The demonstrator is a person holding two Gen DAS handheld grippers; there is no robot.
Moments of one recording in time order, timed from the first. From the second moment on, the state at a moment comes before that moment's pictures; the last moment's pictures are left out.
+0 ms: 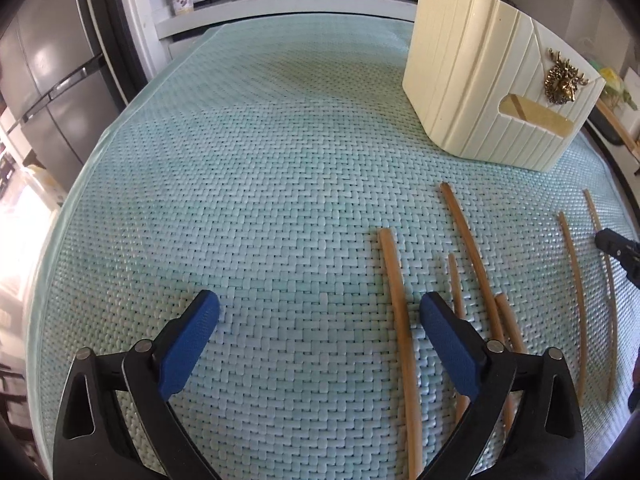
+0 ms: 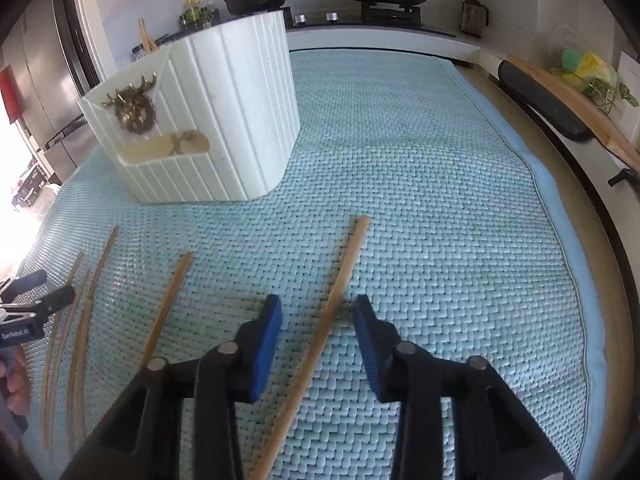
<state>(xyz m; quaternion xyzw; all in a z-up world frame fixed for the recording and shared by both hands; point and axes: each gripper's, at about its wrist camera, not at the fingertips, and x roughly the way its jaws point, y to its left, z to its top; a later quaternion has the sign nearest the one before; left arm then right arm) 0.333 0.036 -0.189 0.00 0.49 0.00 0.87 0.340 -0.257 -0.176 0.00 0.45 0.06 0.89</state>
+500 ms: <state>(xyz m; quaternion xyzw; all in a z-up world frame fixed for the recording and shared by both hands) 0.291 0.026 -0.177 -0.01 0.48 -0.06 0.87 0.259 -0.258 -0.171 -0.01 0.46 0.09 0.88</state>
